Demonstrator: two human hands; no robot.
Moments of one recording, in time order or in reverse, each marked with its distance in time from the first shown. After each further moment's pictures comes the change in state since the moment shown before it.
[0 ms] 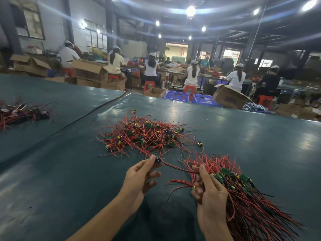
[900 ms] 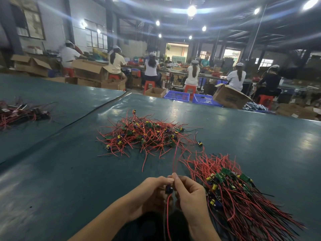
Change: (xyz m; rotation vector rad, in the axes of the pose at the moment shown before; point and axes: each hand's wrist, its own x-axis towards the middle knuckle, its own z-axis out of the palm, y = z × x) left_hand -0.010 -0.007 -0.003 0.308 -0.463 -0.349; right_hand -0.015 0.016 0.017 -0.438 -0.217 0.033
